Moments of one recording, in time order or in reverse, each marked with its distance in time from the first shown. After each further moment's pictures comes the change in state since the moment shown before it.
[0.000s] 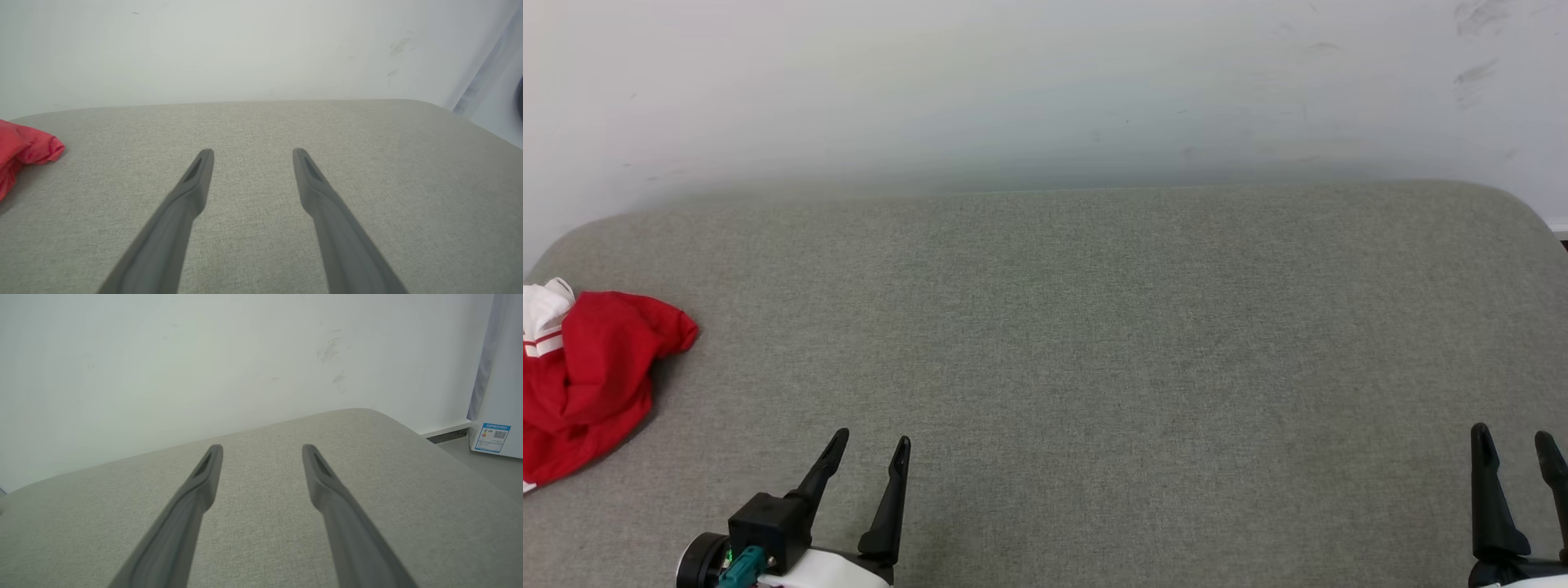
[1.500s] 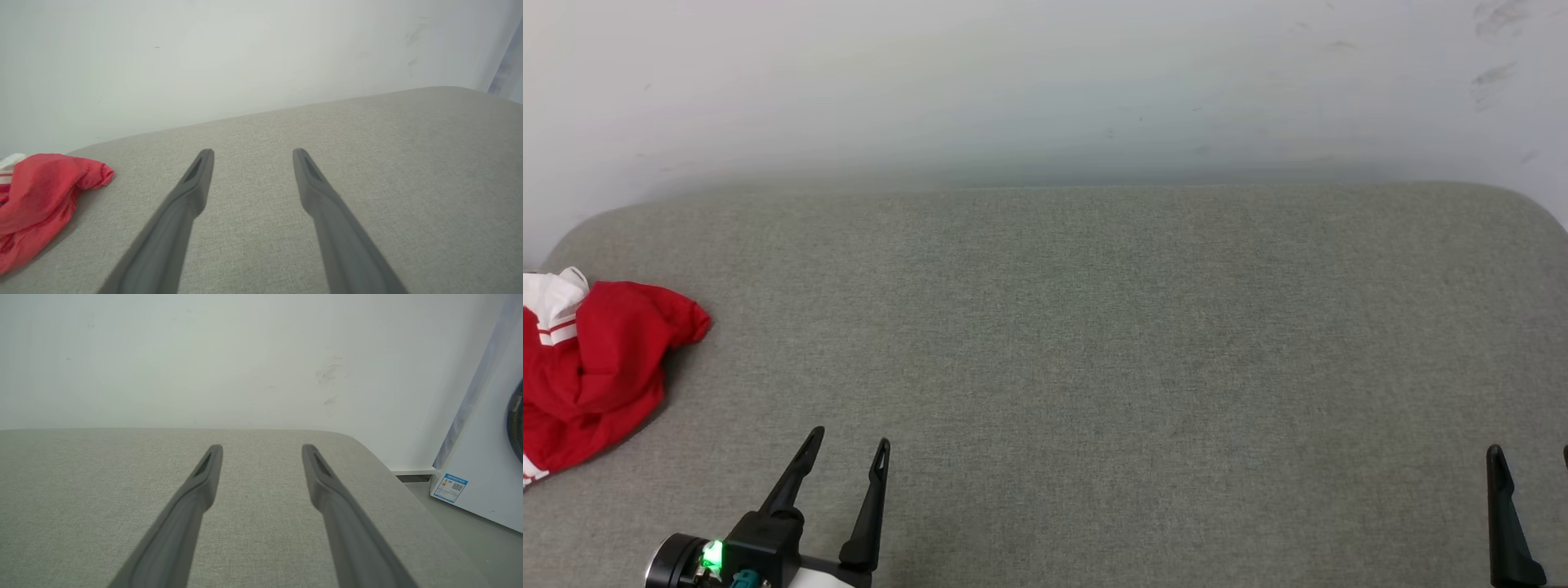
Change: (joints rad) left arm 0.040 -0.043 0.104 -0.035 0.223 -0.039 -0.063; right arm 0.076 -0.010 -0.037 -0.072 -0.232 0.000 -0.064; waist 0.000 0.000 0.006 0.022
